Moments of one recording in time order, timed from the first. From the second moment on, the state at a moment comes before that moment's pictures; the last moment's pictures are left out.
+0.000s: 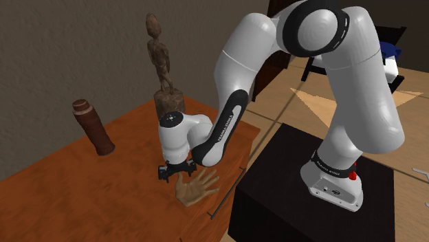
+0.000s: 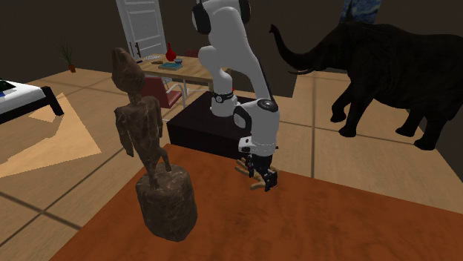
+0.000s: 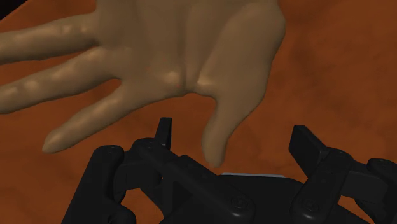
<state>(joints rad) 0.34 0.62 0.29 -2.09 -0.49 2.71 1.58</state>
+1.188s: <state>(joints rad) 0.34 0.62 0.29 -2.09 -0.49 2.72 1.58</state>
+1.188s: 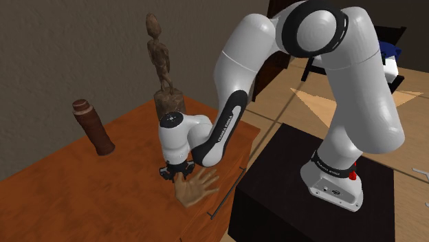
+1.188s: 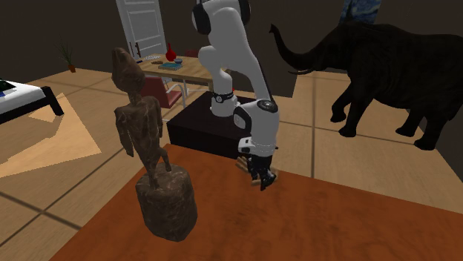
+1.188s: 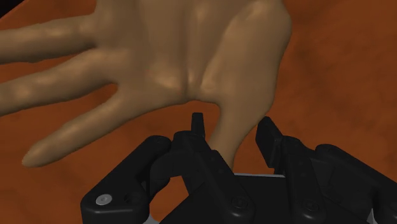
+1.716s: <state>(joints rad) 0.30 0.53 0.35 -2.12 -0.44 2.65 1.54</state>
